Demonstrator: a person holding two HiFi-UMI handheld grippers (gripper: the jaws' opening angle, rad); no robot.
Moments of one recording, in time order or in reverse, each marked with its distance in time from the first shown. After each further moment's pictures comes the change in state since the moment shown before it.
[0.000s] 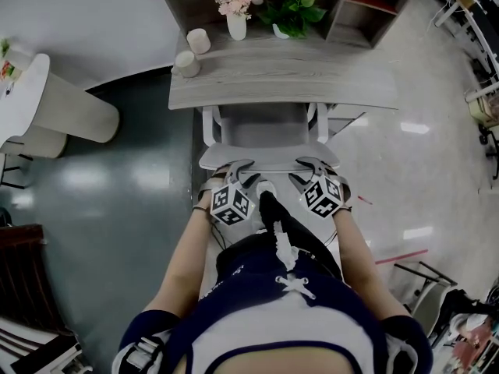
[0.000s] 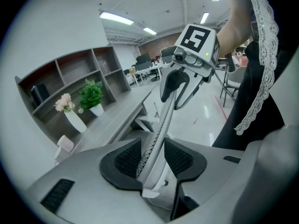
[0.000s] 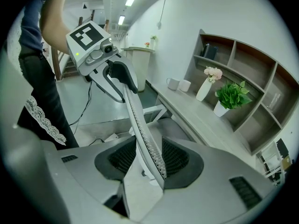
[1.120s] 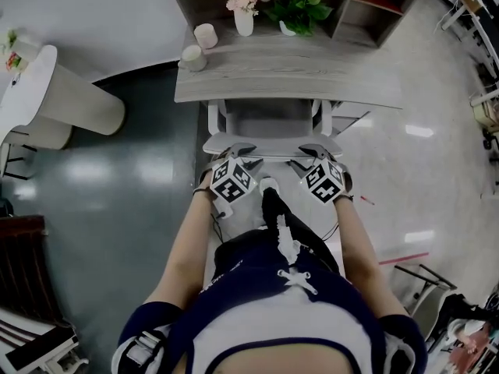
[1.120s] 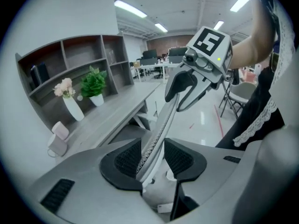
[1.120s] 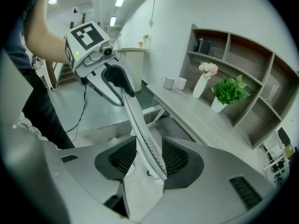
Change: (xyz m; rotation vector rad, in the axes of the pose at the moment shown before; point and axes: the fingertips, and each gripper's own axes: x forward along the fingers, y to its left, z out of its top) left arm 0.004 0.022 0.007 -0.159 0.039 -0.079; right arm -0.001 -0.019 0.014 0.090 0.020 0.007
